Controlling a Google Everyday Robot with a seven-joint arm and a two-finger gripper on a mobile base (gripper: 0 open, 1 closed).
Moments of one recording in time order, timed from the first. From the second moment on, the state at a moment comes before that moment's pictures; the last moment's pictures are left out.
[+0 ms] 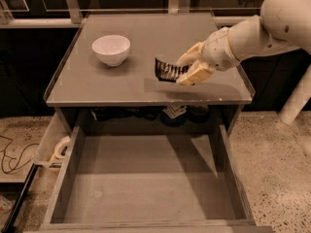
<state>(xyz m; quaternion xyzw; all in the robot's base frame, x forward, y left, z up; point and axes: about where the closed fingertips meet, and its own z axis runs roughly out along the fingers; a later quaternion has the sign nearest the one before) 0.623 -0.112 0.895 -0.64 0.63 0.12 0.42</state>
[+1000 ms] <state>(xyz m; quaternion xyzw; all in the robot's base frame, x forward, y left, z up) 0.692 -0.096 0.864 -0.63 0.64 0.15 0.41</state>
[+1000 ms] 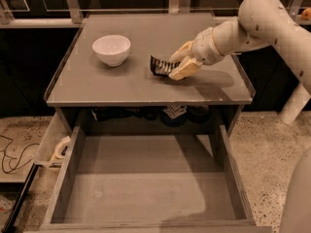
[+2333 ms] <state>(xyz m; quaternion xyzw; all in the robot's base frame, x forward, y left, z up) 0.693 -0.096 0.863 -0.63 0.64 0.15 0.41</state>
